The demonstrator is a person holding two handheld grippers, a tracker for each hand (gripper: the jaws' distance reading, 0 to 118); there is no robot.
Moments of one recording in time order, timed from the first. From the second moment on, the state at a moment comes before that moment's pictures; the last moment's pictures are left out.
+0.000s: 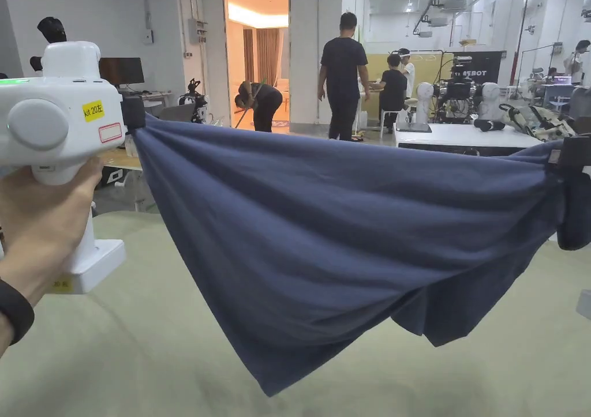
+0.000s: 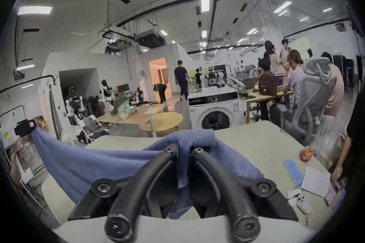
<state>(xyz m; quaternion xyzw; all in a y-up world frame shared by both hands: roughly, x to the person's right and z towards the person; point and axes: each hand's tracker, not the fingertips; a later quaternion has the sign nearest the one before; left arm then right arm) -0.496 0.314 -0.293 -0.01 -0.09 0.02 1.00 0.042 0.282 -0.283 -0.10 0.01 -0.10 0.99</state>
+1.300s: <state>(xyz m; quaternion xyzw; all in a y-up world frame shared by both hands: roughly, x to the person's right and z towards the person) -0.547 0.002 -0.084 -0.32 -0.13 0.07 0.94 0.018 -0.033 -0.052 -0.30 -0.05 -0.21 0.93</state>
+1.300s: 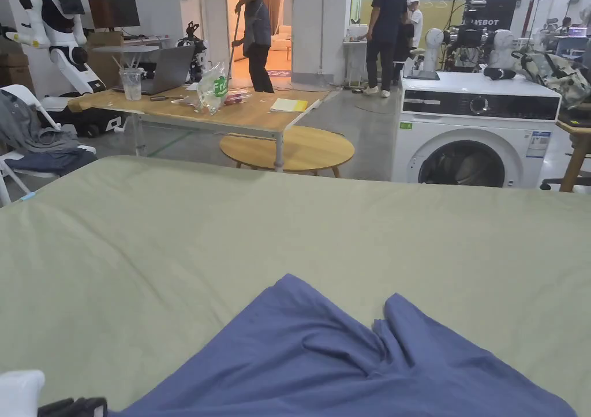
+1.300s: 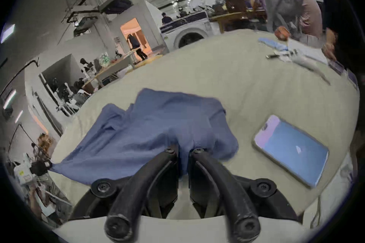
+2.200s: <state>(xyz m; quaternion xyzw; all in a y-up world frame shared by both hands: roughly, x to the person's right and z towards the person) -0.440 0.068 -0.074 -0.15 -0.20 0.04 0.97 -0.064 0.040 -0.073 -0.20 0.09 -0.06 0.97</state>
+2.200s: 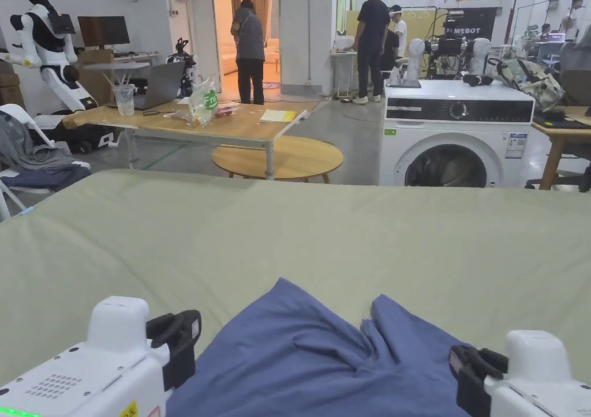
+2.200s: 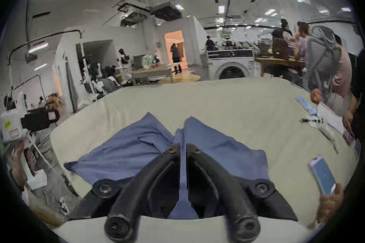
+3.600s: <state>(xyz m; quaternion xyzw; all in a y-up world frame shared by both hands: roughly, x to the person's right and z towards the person) -0.547 -0.060 -0.100 -0.44 -0.10 0.17 0.88 0.038 0.037 -0.194 -0.34 0.07 -0.09 0.93</state>
